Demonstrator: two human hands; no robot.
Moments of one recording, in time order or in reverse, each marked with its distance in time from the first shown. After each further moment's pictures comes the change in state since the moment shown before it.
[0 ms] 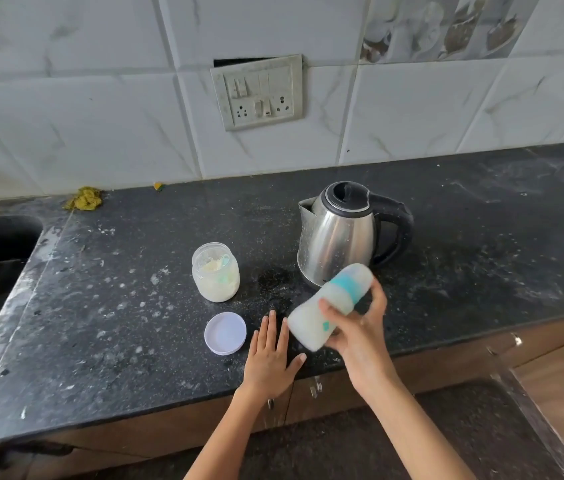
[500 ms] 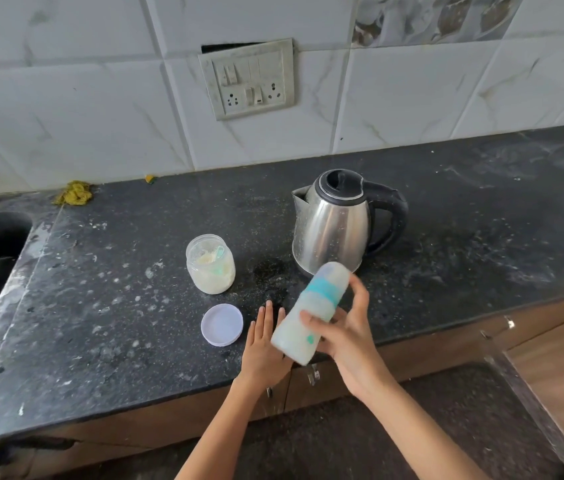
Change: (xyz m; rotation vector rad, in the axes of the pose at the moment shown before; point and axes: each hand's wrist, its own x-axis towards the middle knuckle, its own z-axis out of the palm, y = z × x) left_hand -0.001 0.002 -0.006 0.015 0.016 0.005; right_hand -0.010 0.008 -0.001 -0.096 -0.081 0.045
